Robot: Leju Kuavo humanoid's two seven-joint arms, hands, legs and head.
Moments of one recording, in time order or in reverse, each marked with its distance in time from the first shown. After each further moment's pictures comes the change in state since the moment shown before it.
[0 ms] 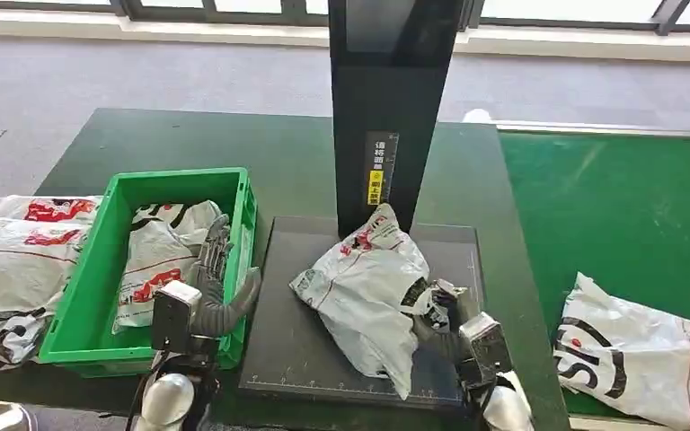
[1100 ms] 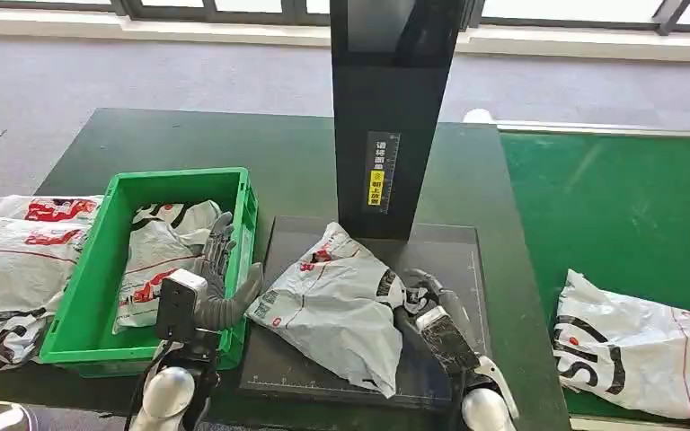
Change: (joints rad) left arm -0.010 0.006 0.000 0.002 -0.001 0.013 0.062; right arm 0.050 0.008 0.010 -0.084 0.277 -0.295 0.163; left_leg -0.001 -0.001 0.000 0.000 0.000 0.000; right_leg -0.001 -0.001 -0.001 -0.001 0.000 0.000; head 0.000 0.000
